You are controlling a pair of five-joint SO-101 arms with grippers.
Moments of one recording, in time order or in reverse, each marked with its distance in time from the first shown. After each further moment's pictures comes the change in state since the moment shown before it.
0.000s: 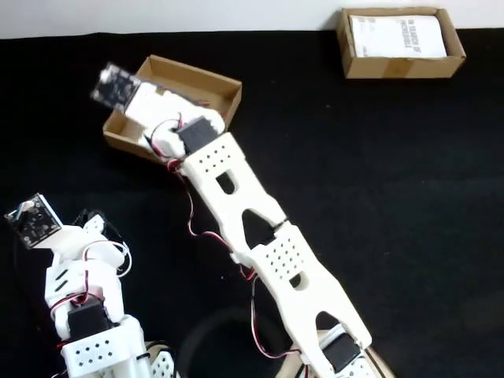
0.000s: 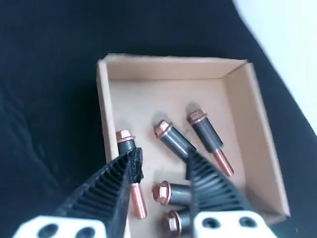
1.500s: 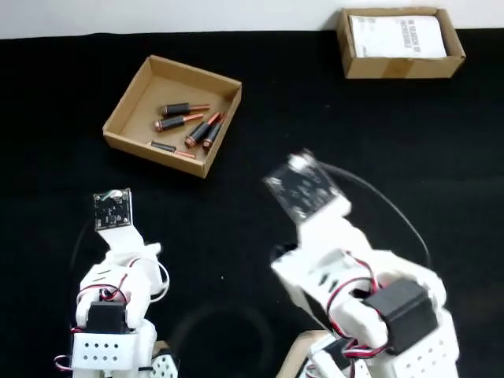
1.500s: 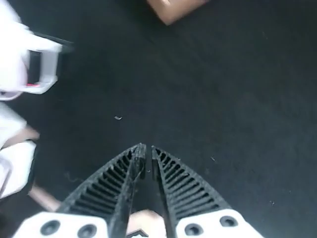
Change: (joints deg) left arm 21.5 0.0 0.0 21.7 -7.0; right arm 9.9 -122.7 113.3 22.2 -22.4
